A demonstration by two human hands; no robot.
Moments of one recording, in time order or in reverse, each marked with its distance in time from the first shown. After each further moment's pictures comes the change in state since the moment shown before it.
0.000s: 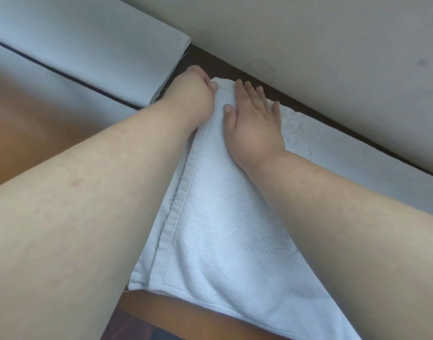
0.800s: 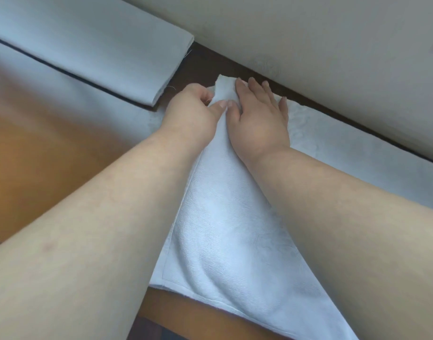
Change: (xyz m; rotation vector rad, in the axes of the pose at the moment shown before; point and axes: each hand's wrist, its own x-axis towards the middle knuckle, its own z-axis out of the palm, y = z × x) left_hand -0.058 -0.008 0.004 -0.265 0.064 -0.004; right_hand 0.002 0.003 0.004 0.023 0.036 0.020
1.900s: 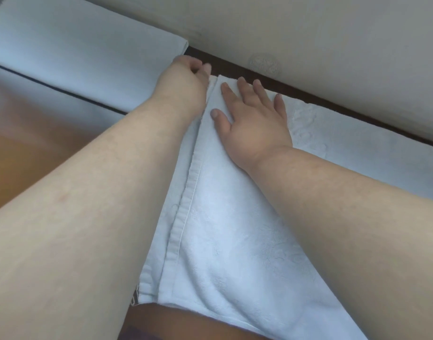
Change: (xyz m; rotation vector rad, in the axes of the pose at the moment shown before) left_hand 0.054 0.016 -0.015 0.102 0.015 -0.006; right_hand 0.003 -0.005 0.005 -0.109 -0.106 -0.085
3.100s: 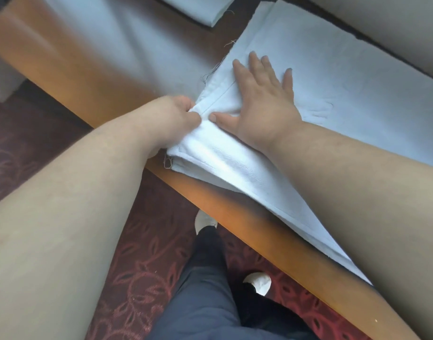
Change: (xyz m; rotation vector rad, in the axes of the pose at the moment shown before) left_hand -0.204 -0.100 -0.065 0.083 -0.316 -0.284; right_hand -0.115 -0.049 0.004 -0.028 -0.125 -0.287
